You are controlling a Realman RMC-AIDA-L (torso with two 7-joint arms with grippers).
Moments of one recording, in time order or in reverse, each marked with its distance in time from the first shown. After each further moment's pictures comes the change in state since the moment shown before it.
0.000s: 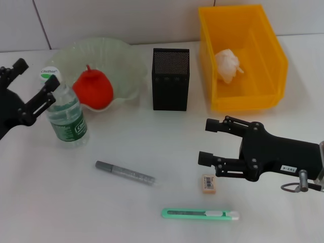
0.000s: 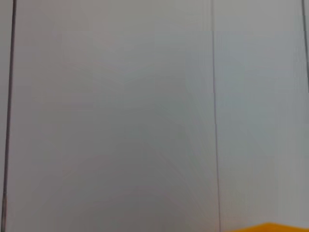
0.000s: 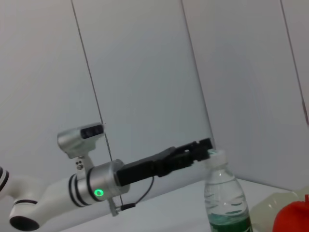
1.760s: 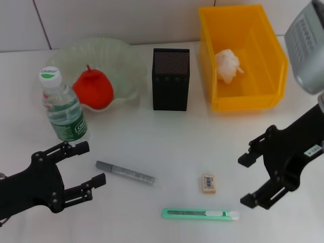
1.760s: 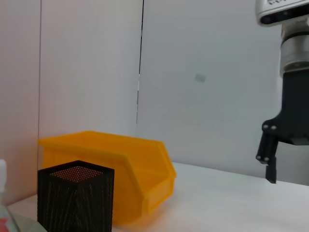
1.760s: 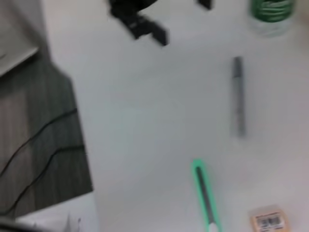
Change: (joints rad) left arm 0.082 0.051 0.043 0.151 0.497 0.241 -0.245; right arm 0.283 0.009 -0.105 -1.002 -0.901 -0.450 1.010
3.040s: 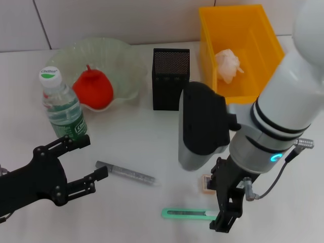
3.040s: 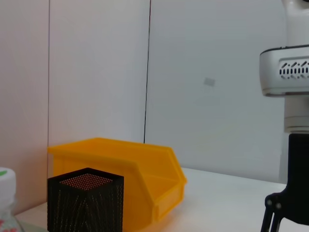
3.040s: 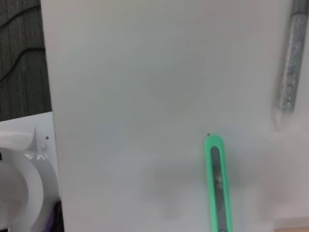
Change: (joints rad) left arm -0.006 -0.016 -0.023 -0.002 -0.006 -0.018 0.024; right arm 0.109 0.005 -0.600 0.197 -0.153 0.339 0.253
